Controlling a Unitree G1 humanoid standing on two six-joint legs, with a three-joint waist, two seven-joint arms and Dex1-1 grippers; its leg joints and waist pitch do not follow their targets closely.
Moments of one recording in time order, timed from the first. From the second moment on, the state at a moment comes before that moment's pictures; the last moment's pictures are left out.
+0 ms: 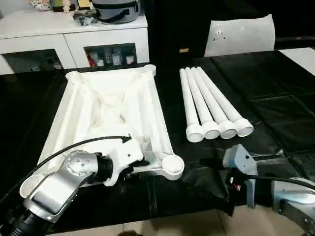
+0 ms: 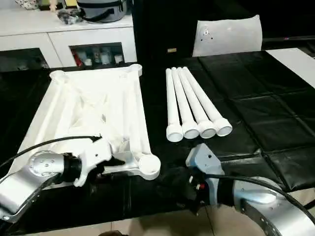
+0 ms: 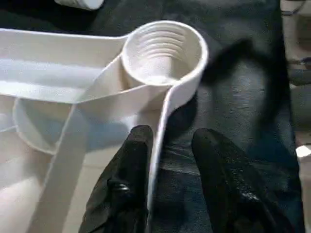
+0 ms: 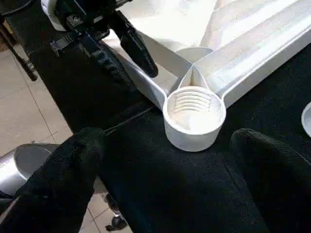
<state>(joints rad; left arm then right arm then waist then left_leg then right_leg) -0.23 0.64 -0.41 -0.21 -0.17 0.52 -0.92 0.12 -0.68 0.09 -0.63 0.44 0.72 0.77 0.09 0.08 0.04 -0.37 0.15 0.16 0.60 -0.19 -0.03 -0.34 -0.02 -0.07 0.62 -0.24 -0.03</state>
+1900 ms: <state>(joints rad) -0.18 0.58 -0.12 -0.28 -0.29 0.51 -0.82 -0.43 -0.27 0.13 -0.18 0.24 0.80 0.25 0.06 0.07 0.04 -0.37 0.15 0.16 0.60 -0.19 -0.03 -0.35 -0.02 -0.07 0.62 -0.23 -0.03</state>
